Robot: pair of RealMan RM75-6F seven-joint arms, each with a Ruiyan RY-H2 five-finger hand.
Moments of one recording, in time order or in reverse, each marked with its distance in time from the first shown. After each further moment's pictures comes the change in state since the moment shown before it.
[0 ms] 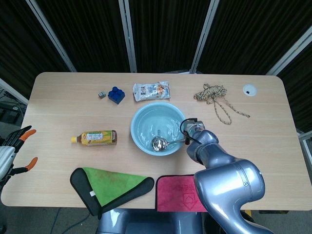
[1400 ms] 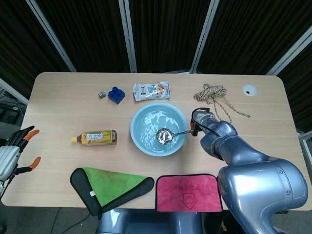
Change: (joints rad) left arm -0.005 -0.030 -0.007 -0.016 -0.027 -0.009 0.107; right arm 0.015 0.226 0.019 -0.120 -0.045 0.009 0.016
